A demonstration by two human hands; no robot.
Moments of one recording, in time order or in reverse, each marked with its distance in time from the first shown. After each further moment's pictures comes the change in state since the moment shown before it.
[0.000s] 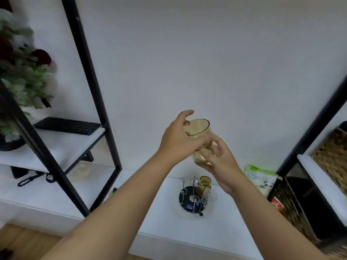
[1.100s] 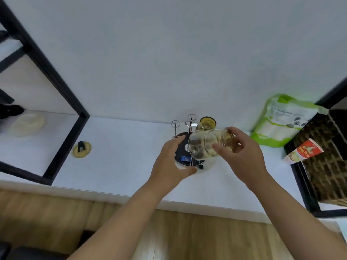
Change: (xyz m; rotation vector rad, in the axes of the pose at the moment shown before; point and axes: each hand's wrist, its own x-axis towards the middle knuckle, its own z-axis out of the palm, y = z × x) left_hand -0.081 -0.371 0.175 -0.035 -0.303 -0.204; right_hand 0.010 0.285 -0.140 -0.692 0.370 0.098
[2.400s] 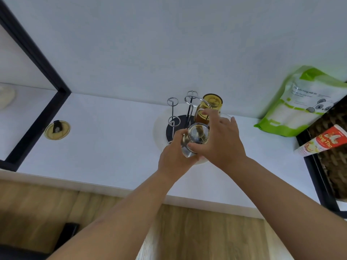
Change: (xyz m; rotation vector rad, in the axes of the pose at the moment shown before) left_hand 0.047 -0.107 0.086 0.159 0.124 -0.009; right_hand 0.030 0.066 0.086 -0.620 -0.128 -0.288
